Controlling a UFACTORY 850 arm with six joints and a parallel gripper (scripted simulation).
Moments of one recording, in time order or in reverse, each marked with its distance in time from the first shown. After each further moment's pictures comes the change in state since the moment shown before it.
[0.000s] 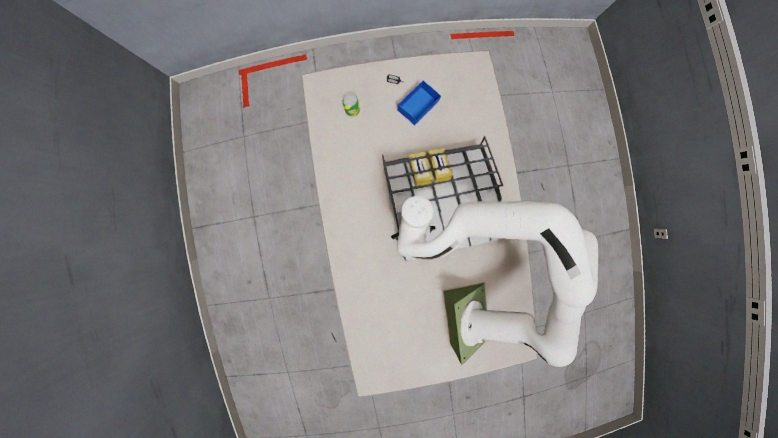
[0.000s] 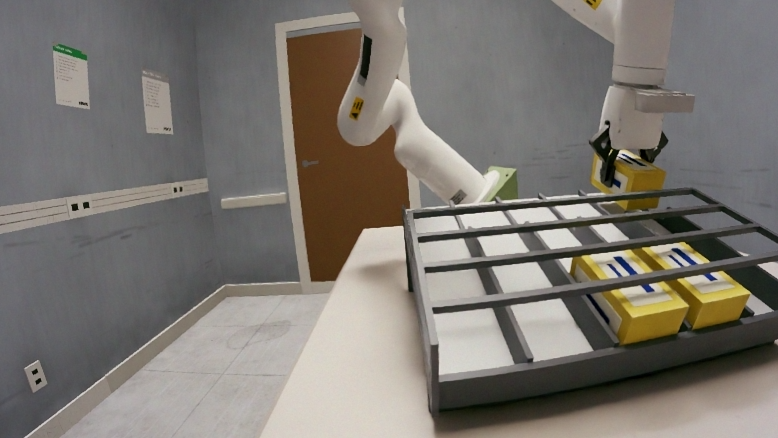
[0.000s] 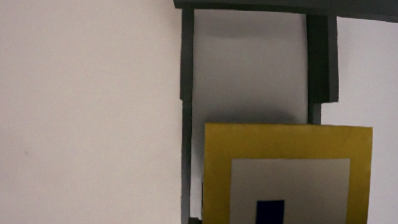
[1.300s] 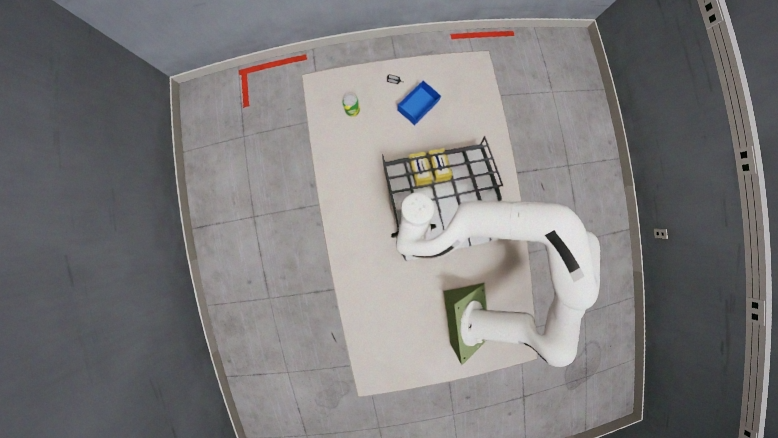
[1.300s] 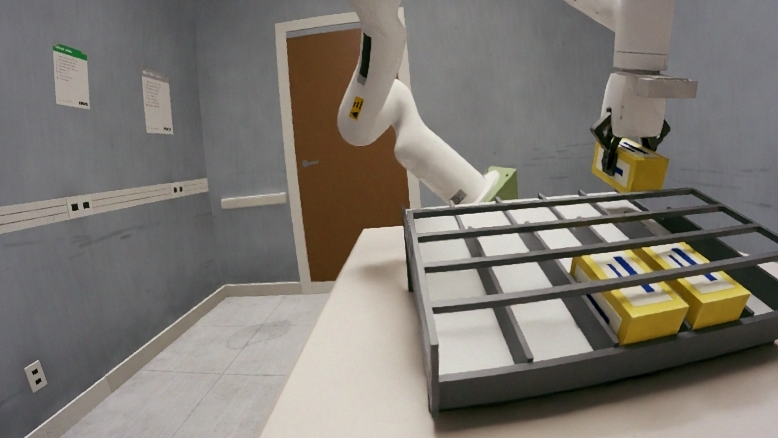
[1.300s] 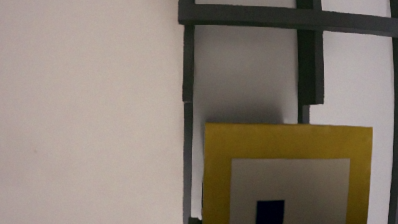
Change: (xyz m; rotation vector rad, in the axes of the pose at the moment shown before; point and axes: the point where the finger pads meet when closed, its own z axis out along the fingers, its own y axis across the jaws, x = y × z) arm 0.000 0.000 -0.021 0.000 0.000 0.000
